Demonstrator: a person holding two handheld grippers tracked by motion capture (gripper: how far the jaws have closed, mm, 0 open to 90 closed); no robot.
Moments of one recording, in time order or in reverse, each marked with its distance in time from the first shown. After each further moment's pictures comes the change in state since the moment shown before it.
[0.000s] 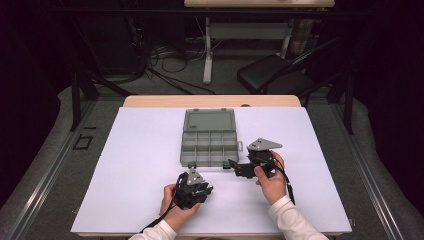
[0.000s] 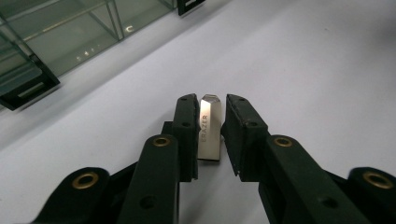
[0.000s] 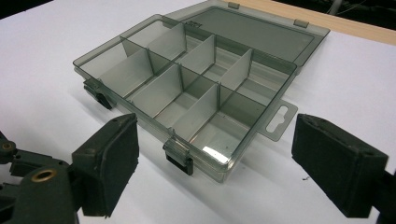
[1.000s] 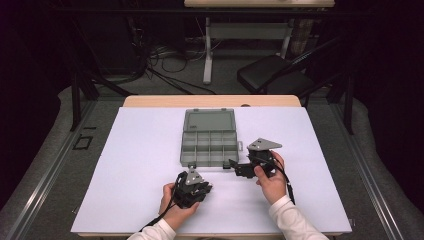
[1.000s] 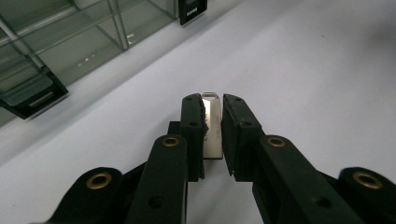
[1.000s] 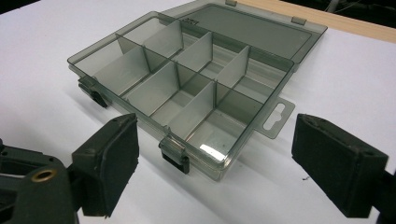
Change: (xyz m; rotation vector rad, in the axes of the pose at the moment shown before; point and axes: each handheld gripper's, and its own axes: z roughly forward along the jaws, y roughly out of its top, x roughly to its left) left arm 0.005 0.003 -0.007 -0.032 -0.006 0.012; right arm -0.002 -0.001 0.001 0.007 -0.010 0.000
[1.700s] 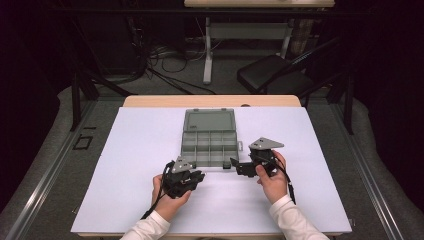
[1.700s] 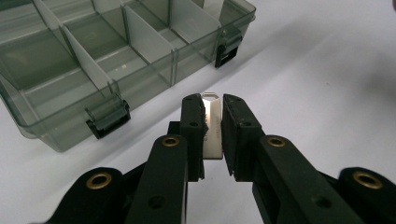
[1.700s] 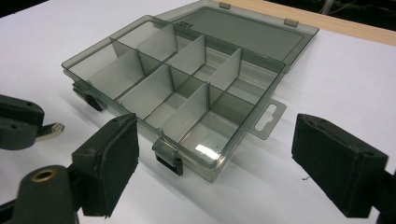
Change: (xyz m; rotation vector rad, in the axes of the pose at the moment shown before) left arm 0.027 0.018 -0.025 -0.075 -0.005 -0.075; right arm -0.004 0.000 -0.002 -0.015 -0.012 0.015
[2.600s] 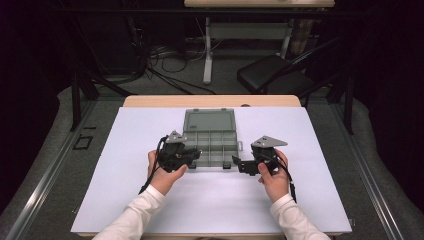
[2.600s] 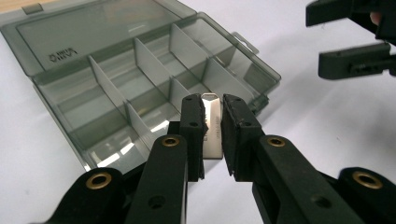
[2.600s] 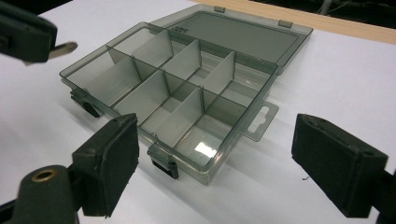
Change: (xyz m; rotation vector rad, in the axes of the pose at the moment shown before) left arm 0.037 0.059 -0.010 -0.006 0.006 -0.044; right arm -0.007 0.001 -0.002 -0.011 0.004 0.028
